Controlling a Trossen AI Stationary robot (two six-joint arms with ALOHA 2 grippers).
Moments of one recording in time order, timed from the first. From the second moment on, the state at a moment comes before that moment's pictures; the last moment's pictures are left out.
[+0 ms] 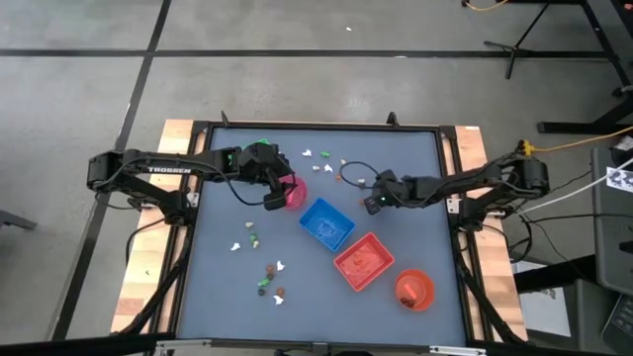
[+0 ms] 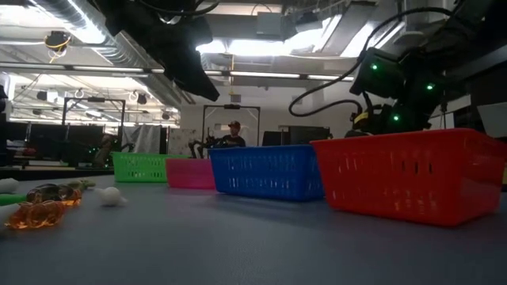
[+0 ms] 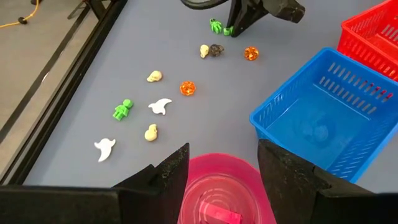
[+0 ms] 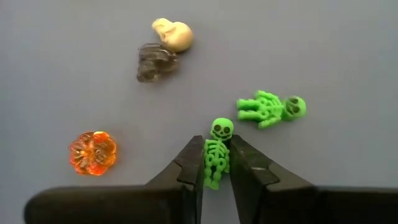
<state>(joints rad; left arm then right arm) 0.24 1.29 0.84 -0.22 -0.03 0.09 -0.13 1.47 0.55 -0.21 0.33 0.78</state>
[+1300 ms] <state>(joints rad) 0.24 1.29 0.84 -0.22 -0.03 0.09 -0.02 1.47 0.76 0.09 -0.10 0.30</state>
